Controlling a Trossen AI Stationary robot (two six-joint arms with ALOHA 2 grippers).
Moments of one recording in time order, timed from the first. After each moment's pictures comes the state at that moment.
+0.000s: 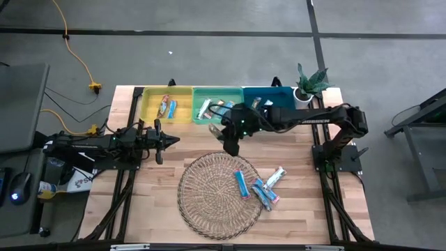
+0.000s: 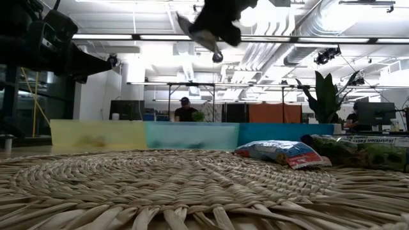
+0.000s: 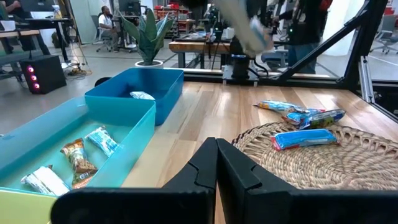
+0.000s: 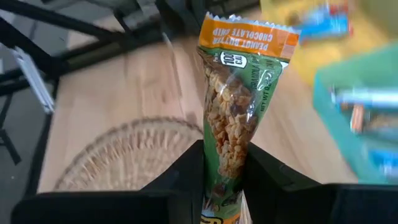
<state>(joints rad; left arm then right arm) 0.03 0.17 0.01 0.10 -0.14 -0.01 -0.07 1.68 1.47 -0.44 -0.08 0.29</state>
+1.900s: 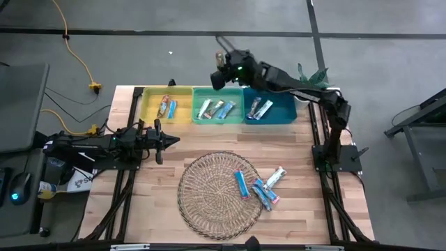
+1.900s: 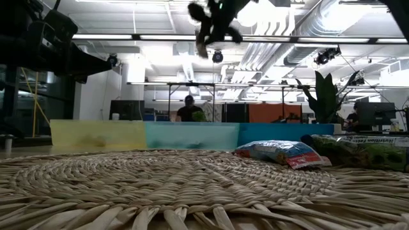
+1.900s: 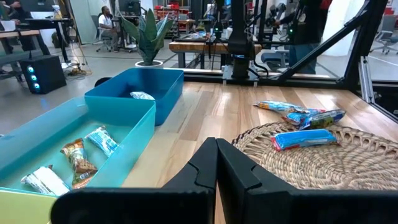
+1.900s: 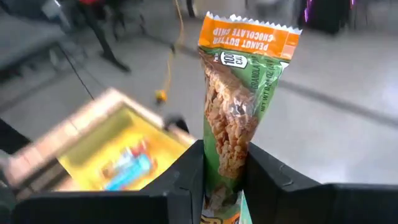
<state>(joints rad) 0.03 0.17 0.01 0.10 -0.14 -0.01 -0.38 1.87 1.90 -0.47 0.36 0.37</state>
